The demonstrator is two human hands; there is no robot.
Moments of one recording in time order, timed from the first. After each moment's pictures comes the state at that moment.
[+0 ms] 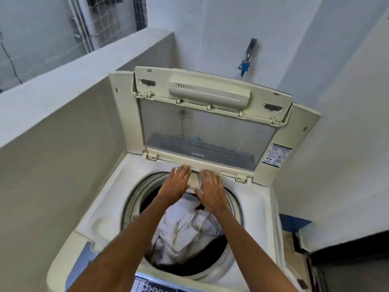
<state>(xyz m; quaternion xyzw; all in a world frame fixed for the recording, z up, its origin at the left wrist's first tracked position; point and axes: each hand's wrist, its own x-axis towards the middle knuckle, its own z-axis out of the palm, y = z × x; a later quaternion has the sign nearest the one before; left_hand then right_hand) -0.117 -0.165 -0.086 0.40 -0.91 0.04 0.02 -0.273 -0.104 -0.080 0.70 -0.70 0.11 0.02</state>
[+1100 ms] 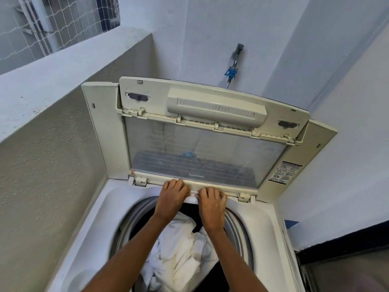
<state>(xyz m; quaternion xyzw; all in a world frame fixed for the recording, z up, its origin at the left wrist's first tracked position) -0.130 -0.221 -0.106 0.36 -0.88 0.10 0.30 -0.259 -0.144 -0.103 0.57 -0.76 0.17 0.26</state>
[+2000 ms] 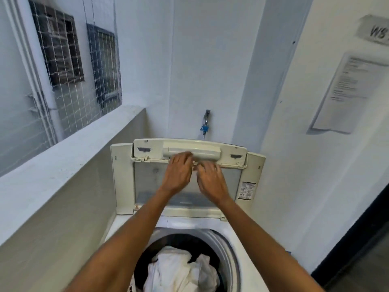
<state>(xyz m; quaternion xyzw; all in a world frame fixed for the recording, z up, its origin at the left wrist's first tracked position) -0.138 -0.205 0.136 0.27 -0.85 0.11 0.44 -0.264 -0.129 0.124 0.66 -0.62 0.22 0.36</state>
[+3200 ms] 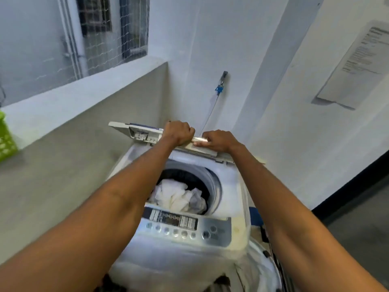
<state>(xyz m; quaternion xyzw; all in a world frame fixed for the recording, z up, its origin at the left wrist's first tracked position) -0.079 -0.046 0.159 0.52 -0.84 -0.01 0.12 -0.231 0.012 0.180 0.73 -0.68 -0.03 -0.03</state>
